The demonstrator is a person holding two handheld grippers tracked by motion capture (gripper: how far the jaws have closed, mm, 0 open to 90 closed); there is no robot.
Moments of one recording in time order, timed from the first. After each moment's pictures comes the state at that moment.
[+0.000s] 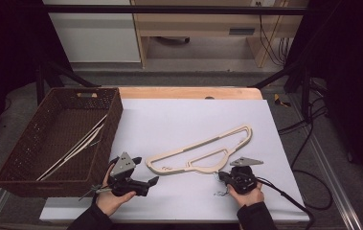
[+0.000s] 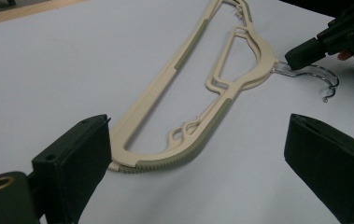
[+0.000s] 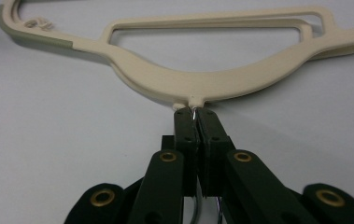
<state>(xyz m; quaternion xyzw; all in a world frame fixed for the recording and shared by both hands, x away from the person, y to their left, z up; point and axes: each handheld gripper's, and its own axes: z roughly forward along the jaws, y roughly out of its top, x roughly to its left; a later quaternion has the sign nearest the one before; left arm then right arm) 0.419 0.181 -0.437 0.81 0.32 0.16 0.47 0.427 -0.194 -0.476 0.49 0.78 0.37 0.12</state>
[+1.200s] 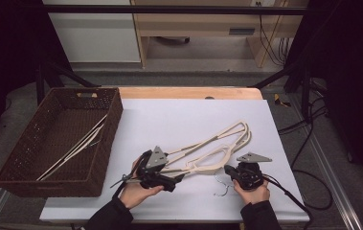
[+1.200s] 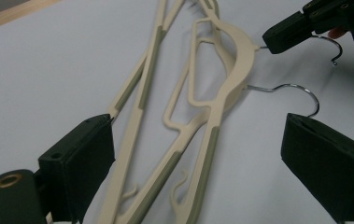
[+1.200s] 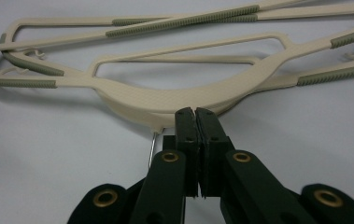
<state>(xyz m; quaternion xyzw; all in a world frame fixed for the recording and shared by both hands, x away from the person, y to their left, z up) 0.441 0.094 -0.424 0.85 0.26 0.14 0.43 0.427 -0.206 -0.455 0.50 0.76 0.38 0.16</state>
